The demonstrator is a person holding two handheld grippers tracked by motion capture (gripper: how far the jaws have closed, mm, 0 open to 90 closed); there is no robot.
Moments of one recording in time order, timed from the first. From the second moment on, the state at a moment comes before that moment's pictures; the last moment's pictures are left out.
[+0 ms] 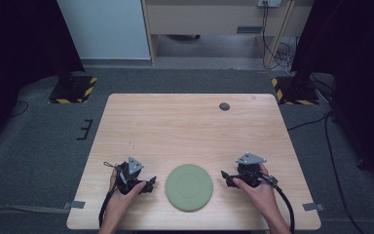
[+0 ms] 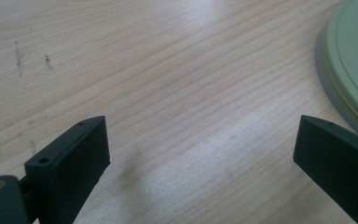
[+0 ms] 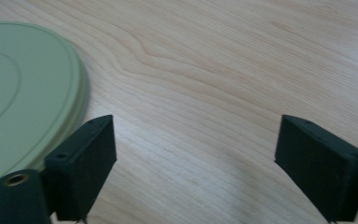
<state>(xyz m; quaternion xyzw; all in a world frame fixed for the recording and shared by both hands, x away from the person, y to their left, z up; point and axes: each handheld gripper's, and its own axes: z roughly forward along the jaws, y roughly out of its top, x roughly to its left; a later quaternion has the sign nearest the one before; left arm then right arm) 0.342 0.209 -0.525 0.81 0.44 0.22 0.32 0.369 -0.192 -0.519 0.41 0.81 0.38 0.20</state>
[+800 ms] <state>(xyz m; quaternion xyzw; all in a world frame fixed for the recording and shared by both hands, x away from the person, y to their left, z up) 0.310 0.188 -0.519 0.83 0.39 0.20 0.35 0.336 -0.164 -0.517 0.32 0.86 0.37 0.17</state>
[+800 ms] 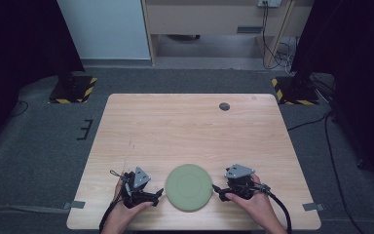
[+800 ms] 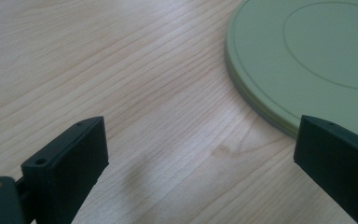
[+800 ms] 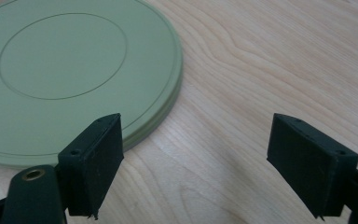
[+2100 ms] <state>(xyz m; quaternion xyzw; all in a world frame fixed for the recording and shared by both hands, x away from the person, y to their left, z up) 0.313 0.175 -0.528 0.84 0.38 0.19 0.34 0.332 -0.157 -0.523 0.30 0.86 0.37 0.17</state>
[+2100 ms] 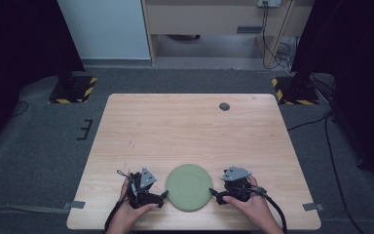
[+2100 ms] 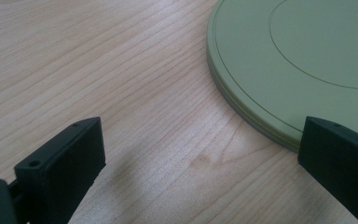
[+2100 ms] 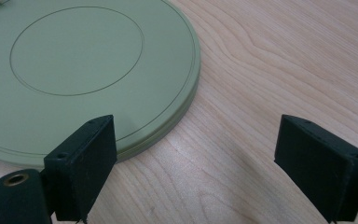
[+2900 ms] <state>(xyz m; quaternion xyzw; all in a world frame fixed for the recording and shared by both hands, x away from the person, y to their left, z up) 0.322 0.175 -0.529 0.83 0.40 0.19 0.34 0.335 -0.157 -0.524 0.31 0.86 0.37 0.17</state>
